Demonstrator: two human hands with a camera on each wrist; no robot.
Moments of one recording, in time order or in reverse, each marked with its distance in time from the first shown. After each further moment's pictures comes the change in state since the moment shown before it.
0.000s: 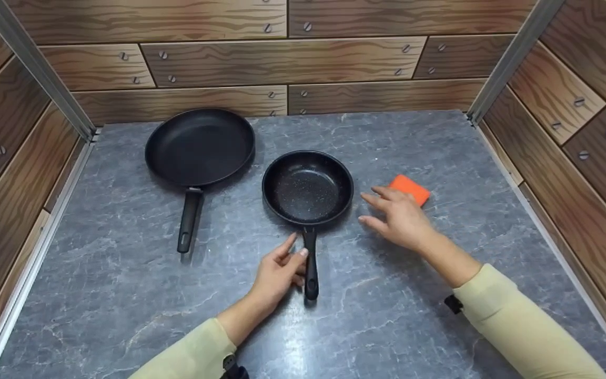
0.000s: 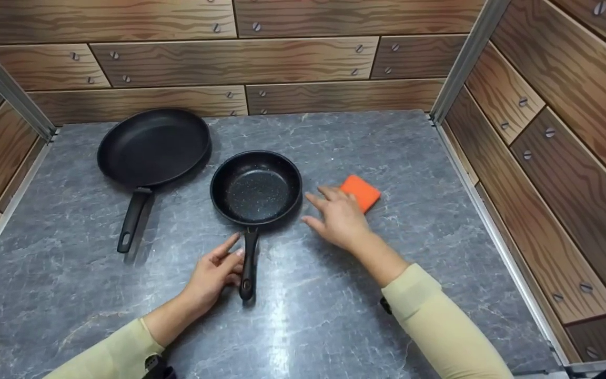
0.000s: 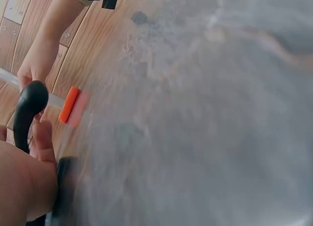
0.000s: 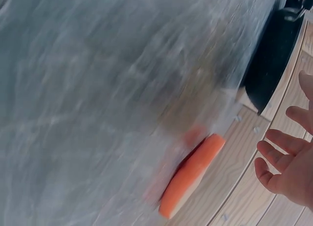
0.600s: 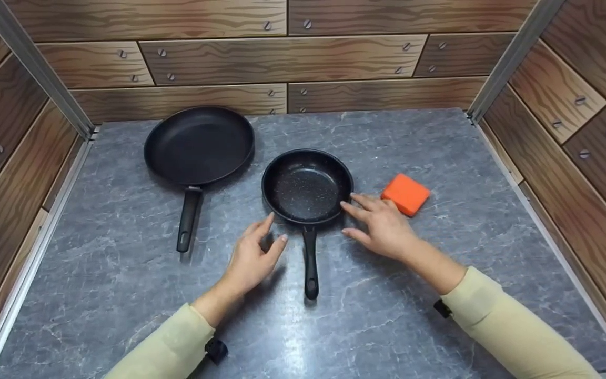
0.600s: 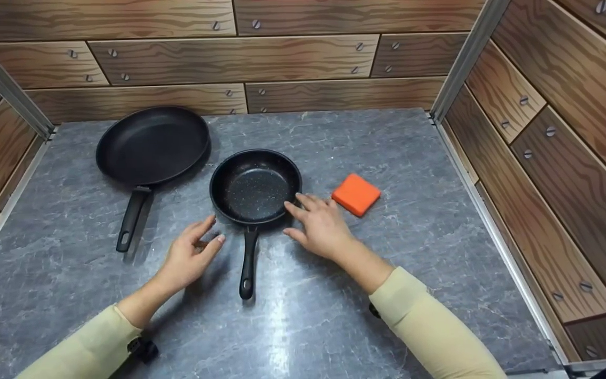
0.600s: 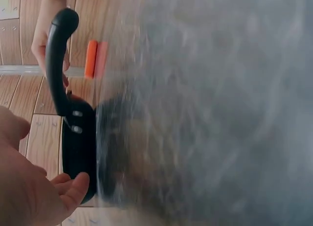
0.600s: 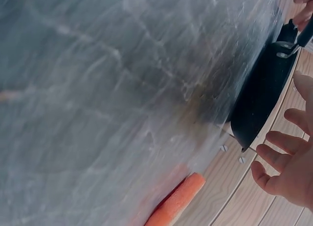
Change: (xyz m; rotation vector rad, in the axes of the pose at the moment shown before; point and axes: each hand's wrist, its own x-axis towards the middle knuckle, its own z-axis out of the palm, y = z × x) left_hand 0.013 0.036 -0.043 0.817 0.136 0.438; right_hand 0.000 -0.032 0.015 -0.038 -0.059 -0.091
